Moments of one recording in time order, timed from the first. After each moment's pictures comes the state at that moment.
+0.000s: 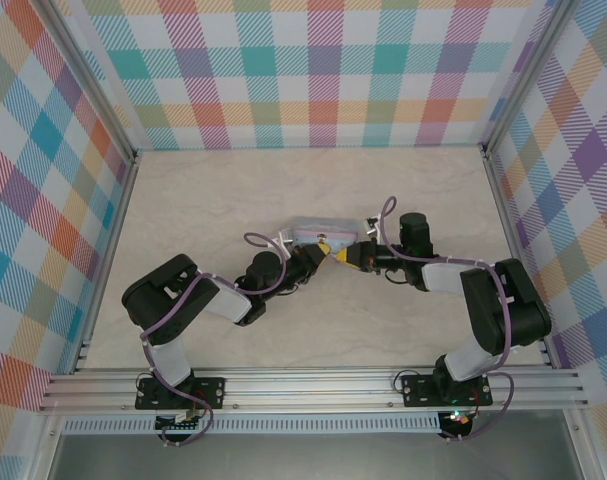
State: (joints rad) left arm -0.78 1.79 0.56 1.14 0.13 -1.39; right arm 0.30 1.59 0.60 0.50 -1.08 0.85
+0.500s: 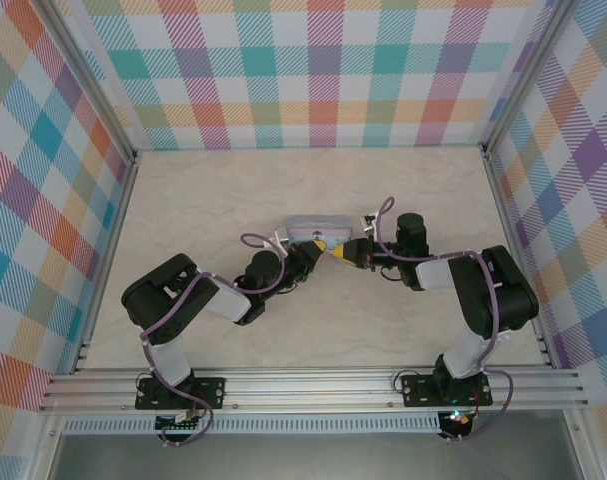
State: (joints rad) left arm -0.78 1.79 0.56 1.14 0.07 -1.42; right arm 0.31 1.69 0.60 0.72 -1.08 0.96
